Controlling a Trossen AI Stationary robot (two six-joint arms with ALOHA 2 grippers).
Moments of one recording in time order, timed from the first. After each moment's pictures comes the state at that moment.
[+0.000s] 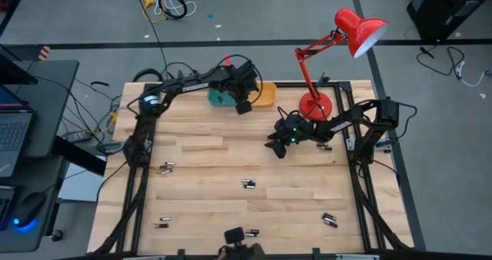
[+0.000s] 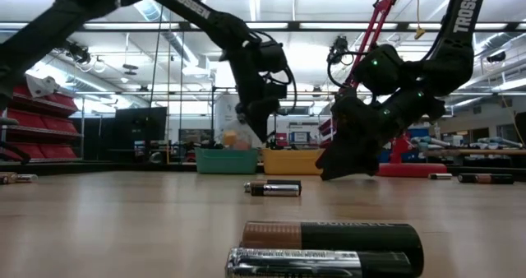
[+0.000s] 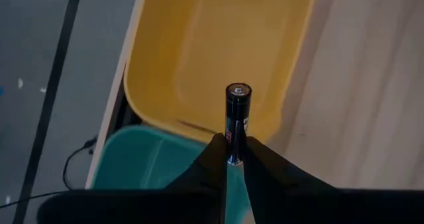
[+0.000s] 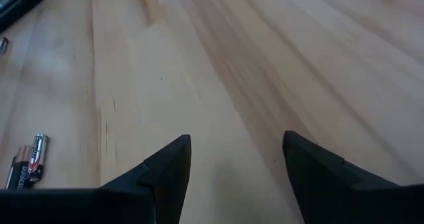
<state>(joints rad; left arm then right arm) 0.52 2.15 1.84 -0.81 -0.11 0.26 -0.28 1.72 0.46 0.60 -0.20 0.40</state>
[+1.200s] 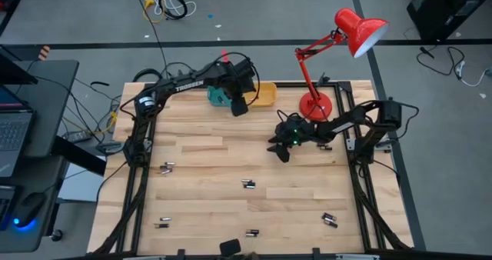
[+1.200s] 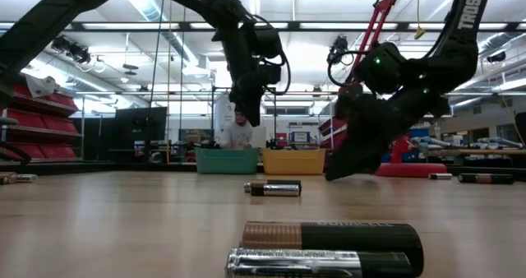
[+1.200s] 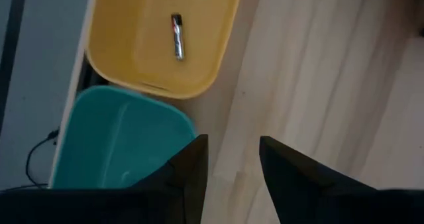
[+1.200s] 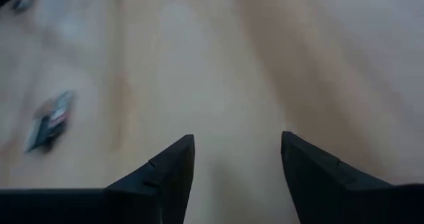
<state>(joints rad) 0.50 2.07 1.86 -1.01 0.00 0.23 -0.27 1.67 0.46 0.53 -0.31 0.28</state>
